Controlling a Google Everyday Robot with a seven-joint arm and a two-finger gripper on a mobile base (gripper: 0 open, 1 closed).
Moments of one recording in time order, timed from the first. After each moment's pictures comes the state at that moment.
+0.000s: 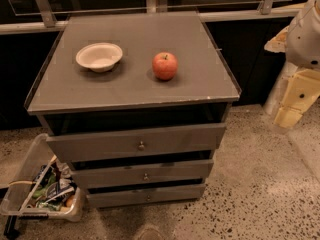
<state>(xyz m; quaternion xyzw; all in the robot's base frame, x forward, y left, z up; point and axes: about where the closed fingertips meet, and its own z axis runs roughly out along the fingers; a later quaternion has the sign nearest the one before) 0.438 -0.217 0.976 -0.60 0.78 -0.03 0.16</state>
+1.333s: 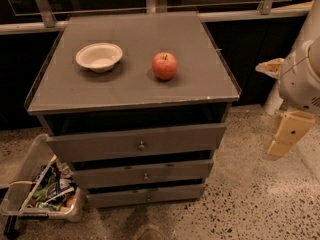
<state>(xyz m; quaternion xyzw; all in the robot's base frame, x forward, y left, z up) 0.427 -0.213 0.931 -0.63 0.74 -0.06 0.20</state>
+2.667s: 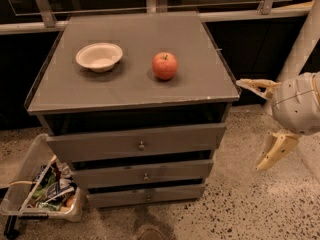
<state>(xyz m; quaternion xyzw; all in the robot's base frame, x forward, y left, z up) 0.426 -0.189 0.889 -0.69 0.65 0.05 0.33</state>
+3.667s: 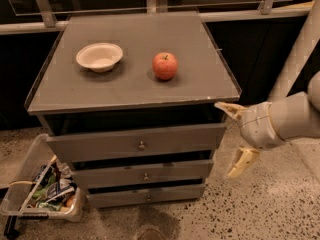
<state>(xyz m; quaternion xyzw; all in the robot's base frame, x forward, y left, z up) 0.459 -0.168 0.797 -0.68 0.65 0.09 0.34</state>
